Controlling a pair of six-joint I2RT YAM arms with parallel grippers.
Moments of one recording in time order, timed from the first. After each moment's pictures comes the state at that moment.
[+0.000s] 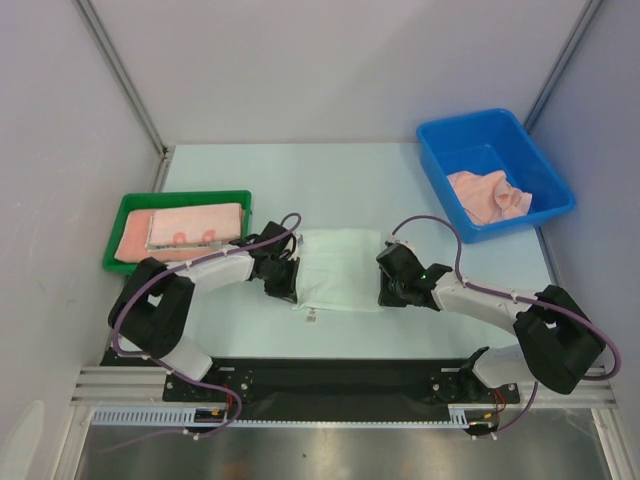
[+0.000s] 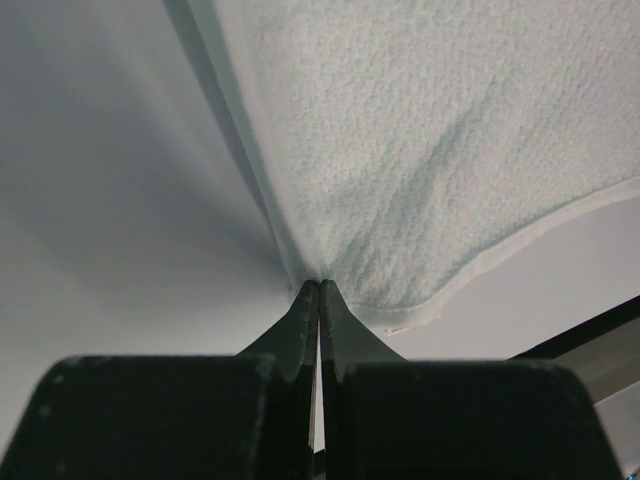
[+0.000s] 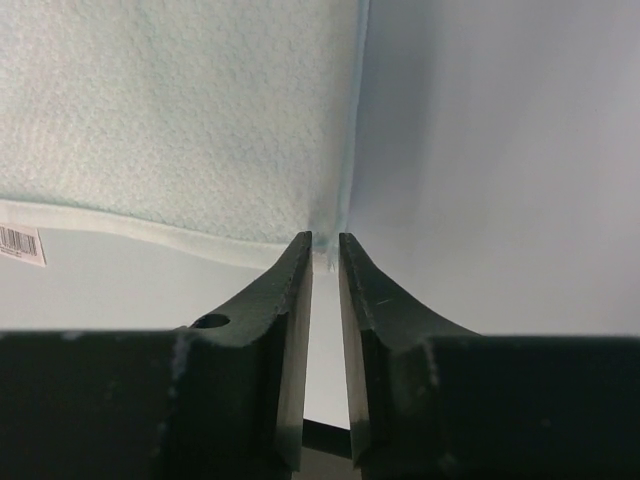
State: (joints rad) left arm -0.55 1.56 0.82 -0.48 0.24 -0.39; right arm 0.74 1.36 0.67 -0.35 0.13 0.71
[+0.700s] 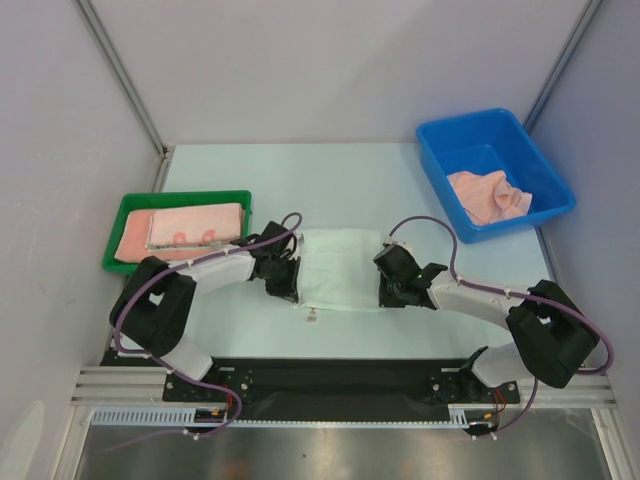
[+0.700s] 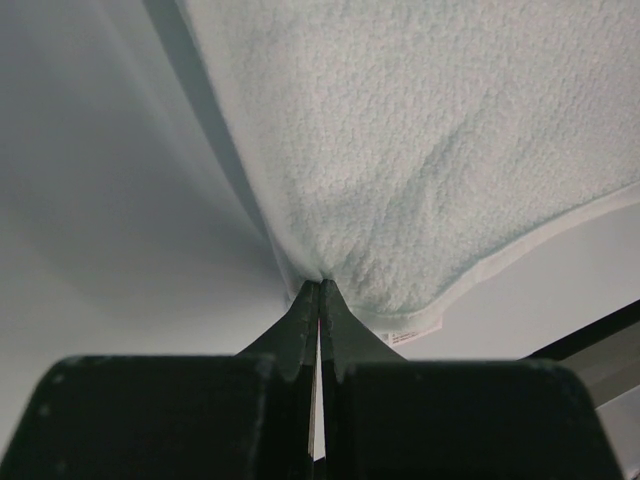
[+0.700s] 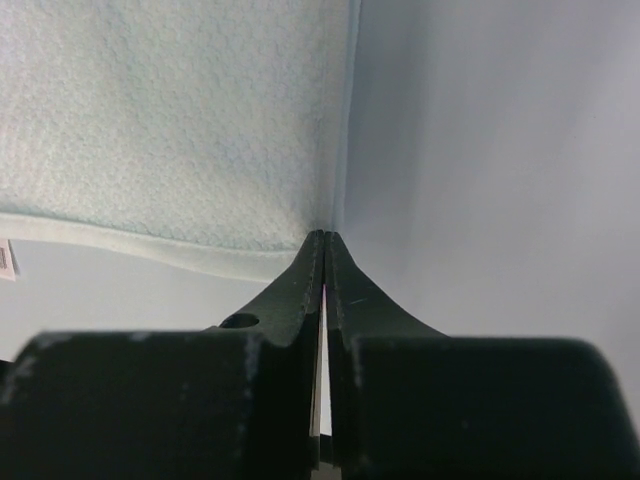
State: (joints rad) left arm -0.55 1.57 0.82 -0.46 0.23 -0.39; right arm 0.75 1.40 0.68 -0.34 0.14 0.70
